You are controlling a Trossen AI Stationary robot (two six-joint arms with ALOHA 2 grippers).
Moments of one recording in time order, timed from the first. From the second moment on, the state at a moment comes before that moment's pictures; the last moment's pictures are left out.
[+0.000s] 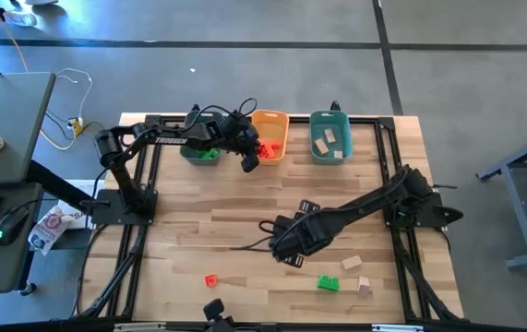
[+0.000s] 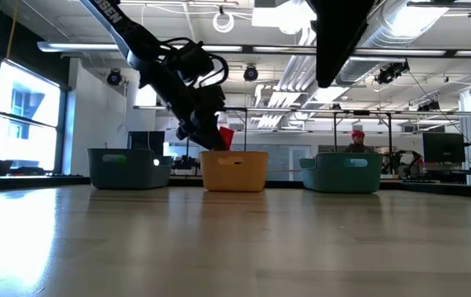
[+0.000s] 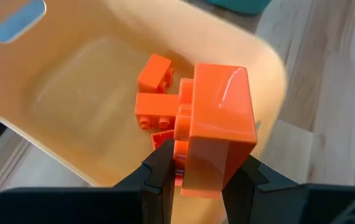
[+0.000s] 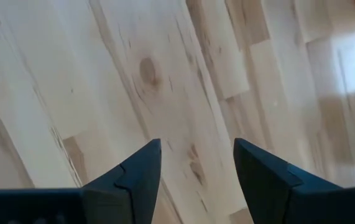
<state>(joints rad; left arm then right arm) 0.61 1.75 1.05 -0.10 0.10 0.04 0.41 1.96 1.75 -1.25 0.28 0.71</state>
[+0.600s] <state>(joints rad) 0.62 1.76 1.04 -0.04 0.08 0.00 0.53 2.01 1.75 -1.42 0.19 0.85</state>
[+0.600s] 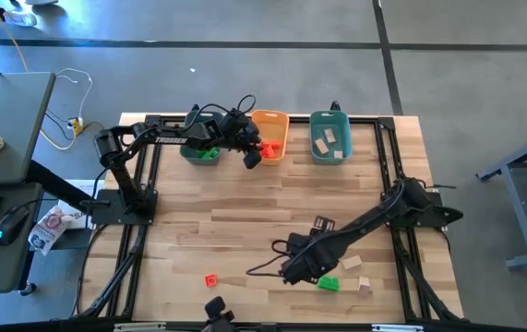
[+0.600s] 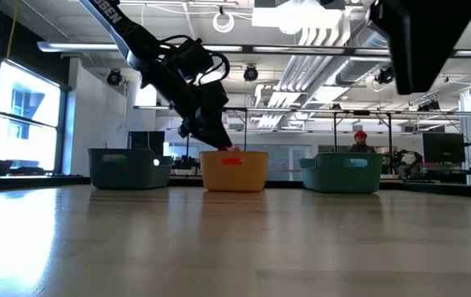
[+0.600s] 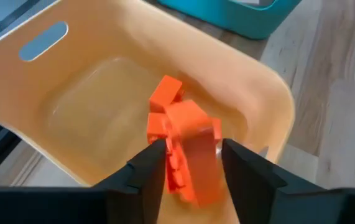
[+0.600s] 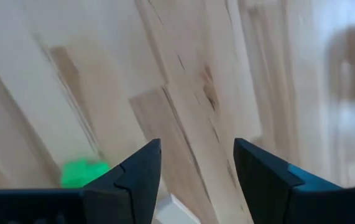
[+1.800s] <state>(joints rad) 0.56 1.74 1.32 -0.35 0.10 0.00 0.76 1.92 1.51 -1.40 0.00 1.12</state>
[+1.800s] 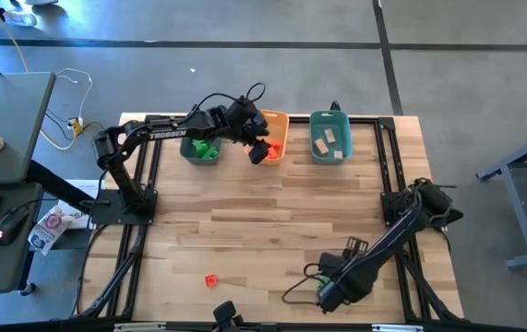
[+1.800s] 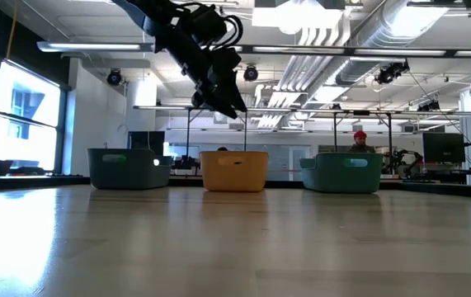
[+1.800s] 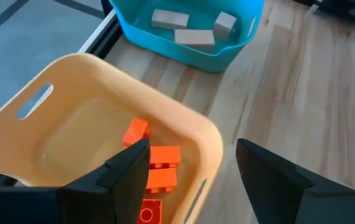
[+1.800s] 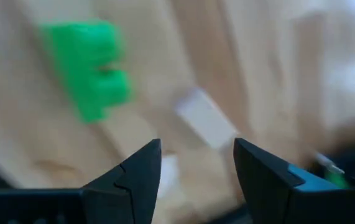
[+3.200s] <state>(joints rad) 0.54 1.74 1.34 -0.40 0.09 0.06 0.76 1.90 1.32 -0.94 0.04 1.07</state>
